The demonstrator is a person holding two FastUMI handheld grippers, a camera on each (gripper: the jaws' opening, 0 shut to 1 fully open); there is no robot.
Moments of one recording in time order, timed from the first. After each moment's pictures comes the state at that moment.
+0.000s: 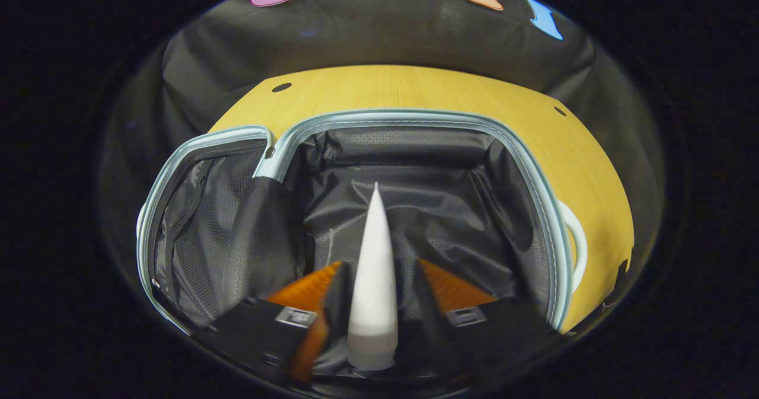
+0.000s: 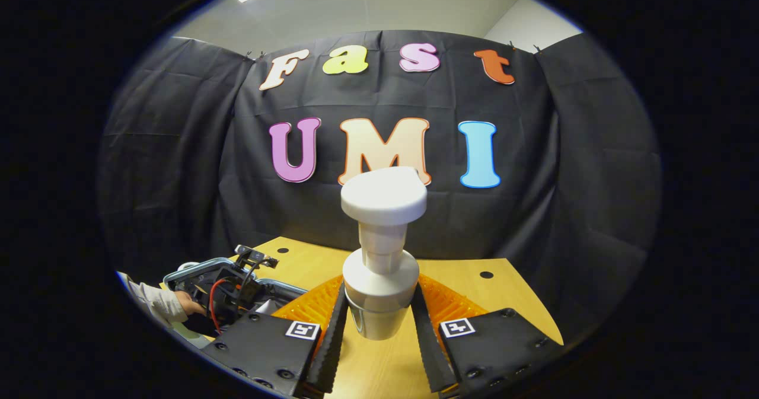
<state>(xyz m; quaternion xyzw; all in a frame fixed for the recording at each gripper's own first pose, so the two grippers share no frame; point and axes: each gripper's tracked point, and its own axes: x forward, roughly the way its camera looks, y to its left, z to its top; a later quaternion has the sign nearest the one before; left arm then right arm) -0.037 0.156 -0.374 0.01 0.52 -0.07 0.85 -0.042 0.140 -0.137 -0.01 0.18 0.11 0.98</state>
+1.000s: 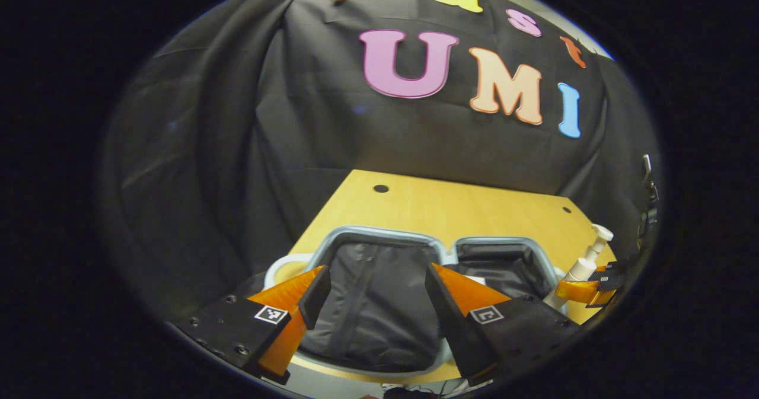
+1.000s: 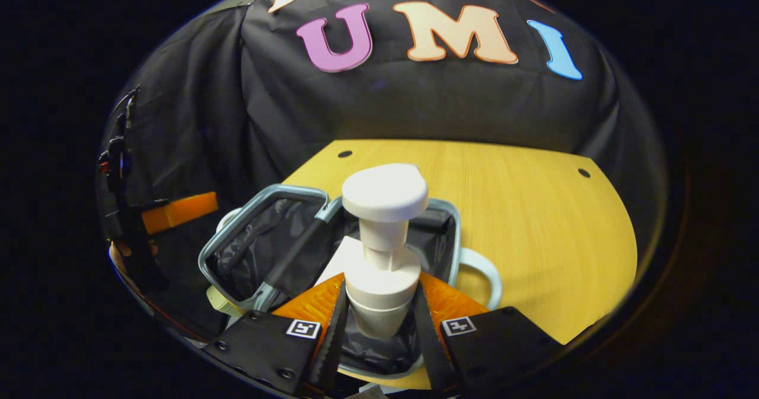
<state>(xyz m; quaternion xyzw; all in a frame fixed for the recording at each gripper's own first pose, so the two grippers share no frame) -0.042 0.403 -0.217 -0.04 0.32 0.01 0.94 -0.107 0.350 -0.343 0.02 0.47 0.16 0.87</state>
